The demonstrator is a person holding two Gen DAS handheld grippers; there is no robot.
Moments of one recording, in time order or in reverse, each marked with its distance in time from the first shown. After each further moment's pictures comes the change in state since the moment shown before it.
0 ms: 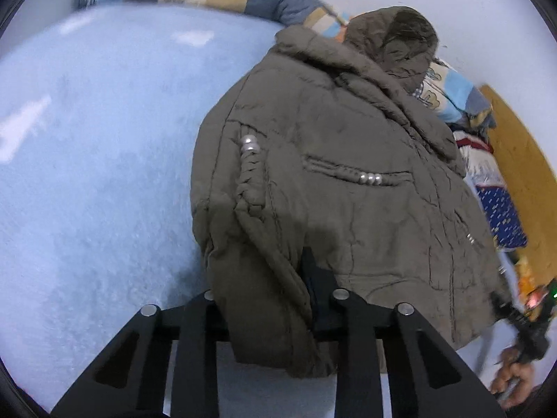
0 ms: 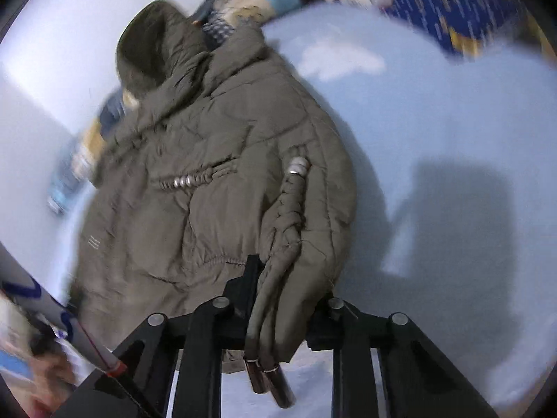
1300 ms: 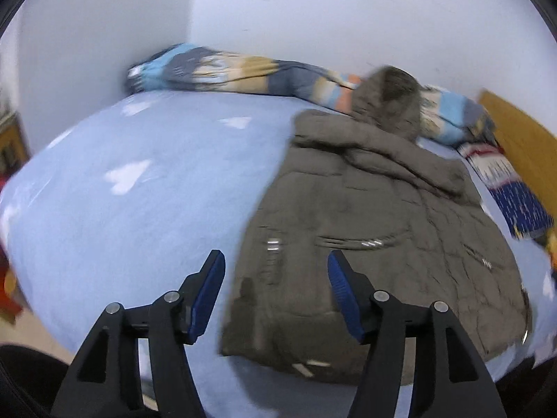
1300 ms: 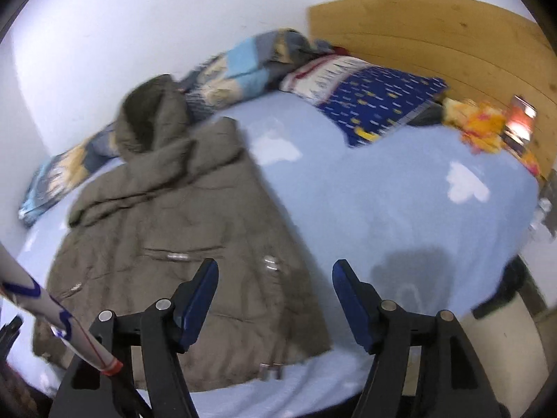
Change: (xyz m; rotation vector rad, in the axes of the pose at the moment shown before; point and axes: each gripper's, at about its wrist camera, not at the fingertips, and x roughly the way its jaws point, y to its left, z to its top) left arm -0.119 -0.029 -0.059 0.136 -0.269 0.188; right arm -0.137 -0.006 -0.040 0.005 -0.236 -0.128
